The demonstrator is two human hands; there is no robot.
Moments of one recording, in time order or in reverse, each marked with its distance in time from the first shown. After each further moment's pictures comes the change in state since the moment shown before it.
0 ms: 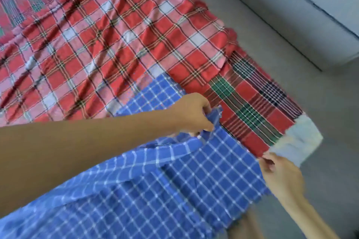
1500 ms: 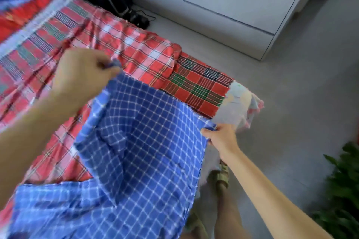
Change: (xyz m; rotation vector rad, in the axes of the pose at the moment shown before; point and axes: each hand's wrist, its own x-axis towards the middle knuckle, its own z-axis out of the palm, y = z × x) left_hand -0.212 0.057 -0.018 0.433 0.842 0.224; right_hand -0.142 -0.023 -0.064 1.182 -0.171 0.332
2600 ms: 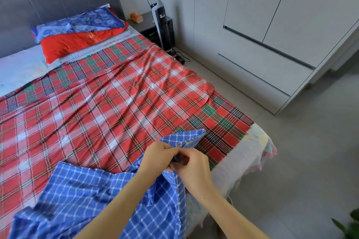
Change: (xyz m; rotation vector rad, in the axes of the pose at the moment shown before) left_hand -0.188 -0.035 0.002 -0.725 -0.264 -0.570; right_hand -0.223 -0.054 0.126 -0.514 -0.272 -0.657
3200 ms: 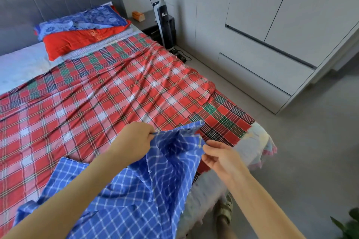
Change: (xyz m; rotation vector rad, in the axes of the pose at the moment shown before) left_hand -0.008 0.018 -0.071 0.817 0.066 0.368; right_hand 0.010 0.016 -0.053 1.016 0.126 0.652
